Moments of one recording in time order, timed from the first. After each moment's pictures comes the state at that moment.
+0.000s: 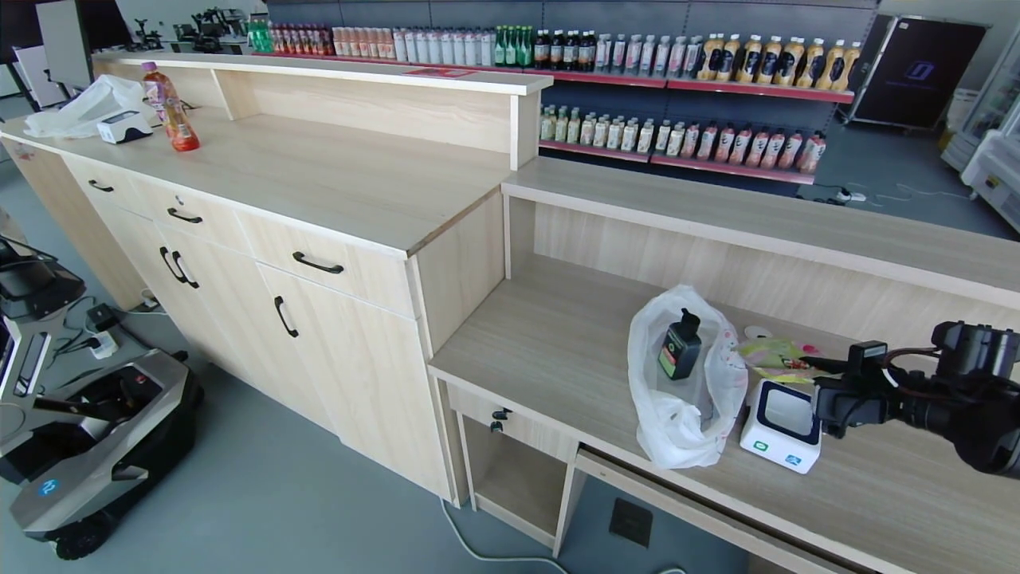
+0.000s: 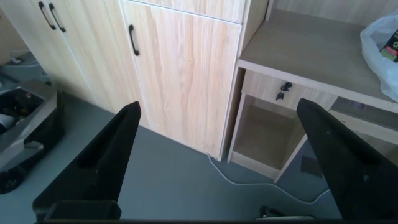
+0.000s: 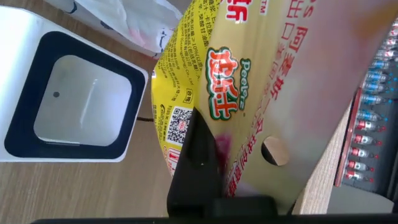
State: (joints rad) left arm 0.00 0.00 0.00 0.00 -0.04 0.00; right arm -0.34 2.14 -0.73 -1.03 0.61 -1.79
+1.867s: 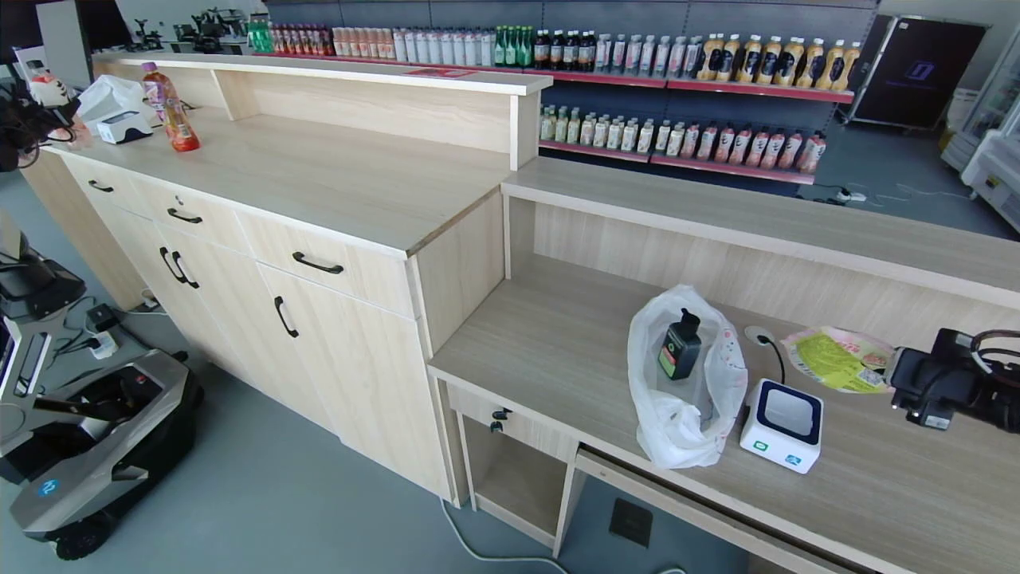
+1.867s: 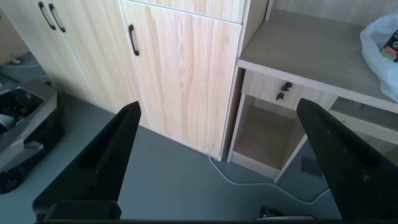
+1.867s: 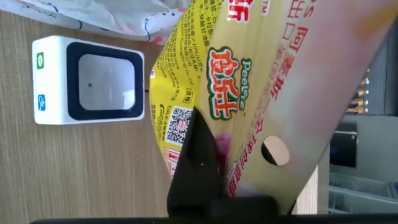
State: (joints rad) left arm 0.00 0.00 0.00 0.00 -0.04 0.00; right arm -0.44 1.81 -0.62 -0.81 0.61 -1.47
